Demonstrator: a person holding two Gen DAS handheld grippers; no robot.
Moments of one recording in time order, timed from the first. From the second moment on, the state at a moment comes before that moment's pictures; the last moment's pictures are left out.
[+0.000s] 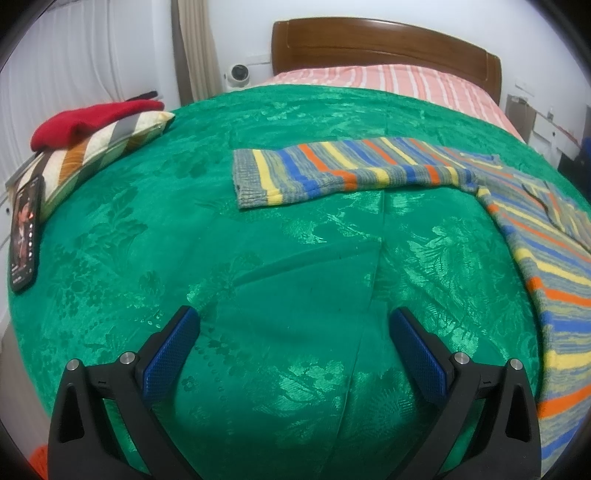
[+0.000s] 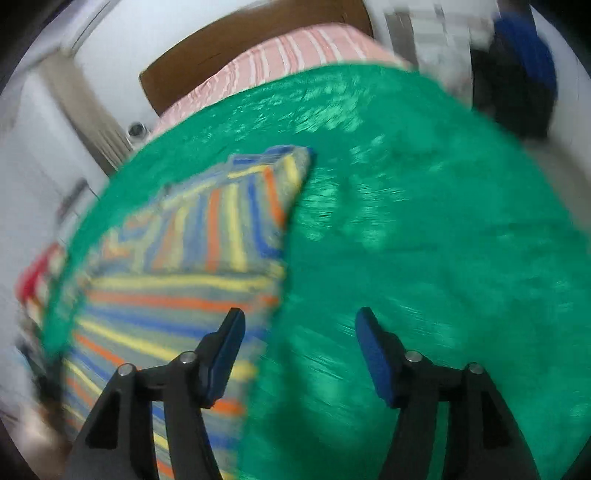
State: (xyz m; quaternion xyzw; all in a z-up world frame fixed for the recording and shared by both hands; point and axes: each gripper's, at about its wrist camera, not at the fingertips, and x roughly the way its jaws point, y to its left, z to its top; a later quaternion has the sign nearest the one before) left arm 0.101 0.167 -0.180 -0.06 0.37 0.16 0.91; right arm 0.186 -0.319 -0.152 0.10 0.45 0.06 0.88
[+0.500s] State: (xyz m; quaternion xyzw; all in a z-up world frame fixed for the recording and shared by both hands) left arm 0.100 0.166 -0.181 -0.06 0.37 0.17 0.91; right arm 0.116 -0.347 -0.196 0.02 0.38 0.00 0.92
